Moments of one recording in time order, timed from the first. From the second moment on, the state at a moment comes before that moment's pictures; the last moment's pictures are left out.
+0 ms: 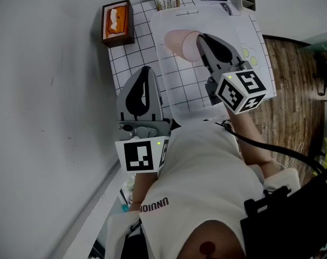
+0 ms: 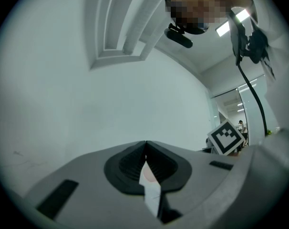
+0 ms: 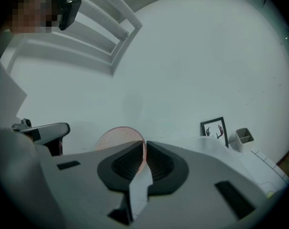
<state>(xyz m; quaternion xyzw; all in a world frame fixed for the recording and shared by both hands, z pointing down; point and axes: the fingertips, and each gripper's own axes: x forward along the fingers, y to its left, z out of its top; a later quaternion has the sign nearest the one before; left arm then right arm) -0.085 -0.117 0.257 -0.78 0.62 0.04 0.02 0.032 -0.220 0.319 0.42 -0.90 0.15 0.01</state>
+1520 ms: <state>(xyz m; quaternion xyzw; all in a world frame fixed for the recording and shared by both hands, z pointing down) -0.086 -0.117 0.255 -0.78 0.62 0.04 0.02 0.039 -0.221 0.297 0.44 -0.89 0.12 -0.03</state>
